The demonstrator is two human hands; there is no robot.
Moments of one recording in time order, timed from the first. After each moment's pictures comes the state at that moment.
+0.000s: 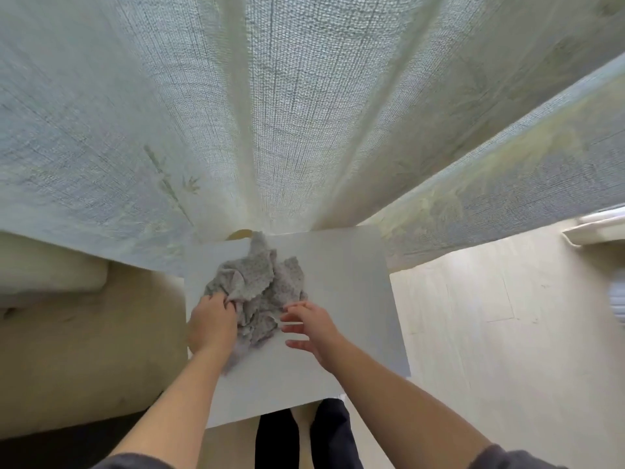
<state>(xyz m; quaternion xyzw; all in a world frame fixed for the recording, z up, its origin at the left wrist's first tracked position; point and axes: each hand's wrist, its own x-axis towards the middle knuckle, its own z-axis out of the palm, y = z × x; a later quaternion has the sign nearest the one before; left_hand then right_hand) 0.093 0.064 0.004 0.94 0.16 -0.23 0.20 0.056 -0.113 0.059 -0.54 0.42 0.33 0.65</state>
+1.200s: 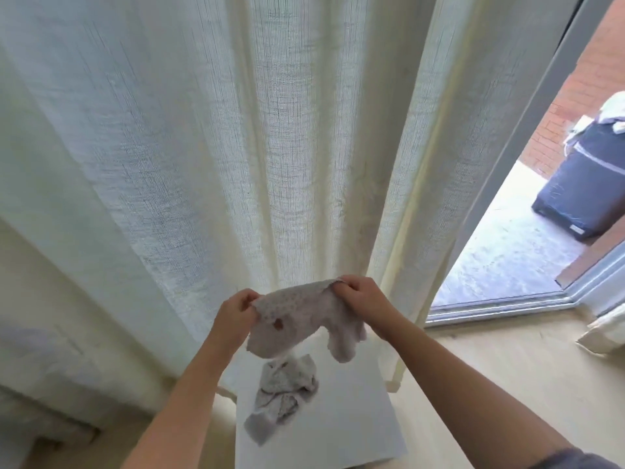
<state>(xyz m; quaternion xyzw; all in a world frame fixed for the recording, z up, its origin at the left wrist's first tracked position) 0.062 0.055 0.401 0.82 0.02 -0.10 0.57 0.044 -0.187 0.413 -0.80 0.05 0.05 0.60</state>
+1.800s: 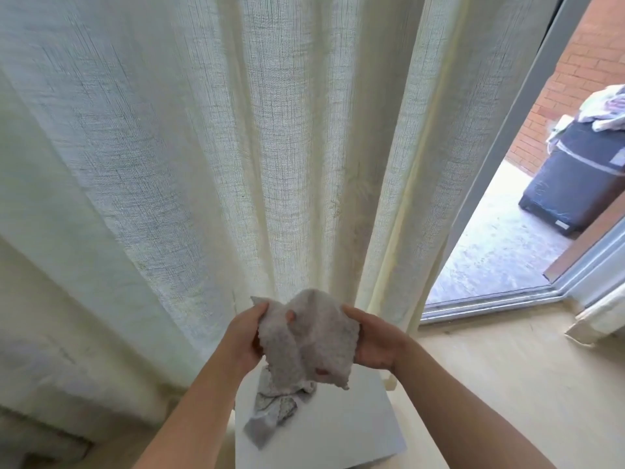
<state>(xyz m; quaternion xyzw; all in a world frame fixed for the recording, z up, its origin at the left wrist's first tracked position) 0.051 0.029 0.405 0.53 0.20 -0.26 0.78 0.010 -0.196 0.378 -0.41 0.11 0.32 0.85</state>
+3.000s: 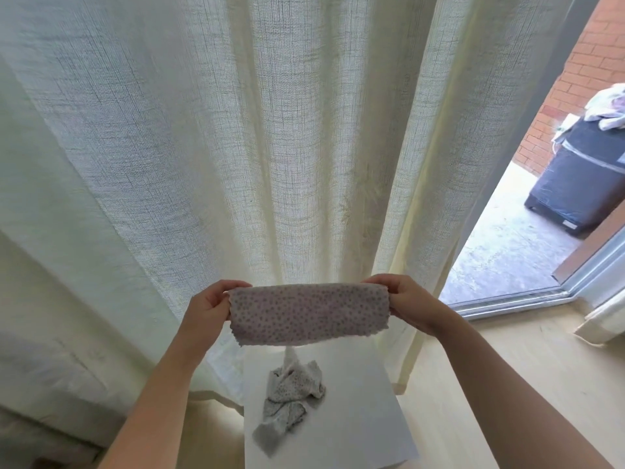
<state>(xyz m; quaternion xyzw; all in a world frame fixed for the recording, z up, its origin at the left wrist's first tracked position) 0.075 0.102 0.430 0.76 -0.05 -0.06 0.65 0.026 -0.231 0.438 -0.76 0.02 0.11 0.64</state>
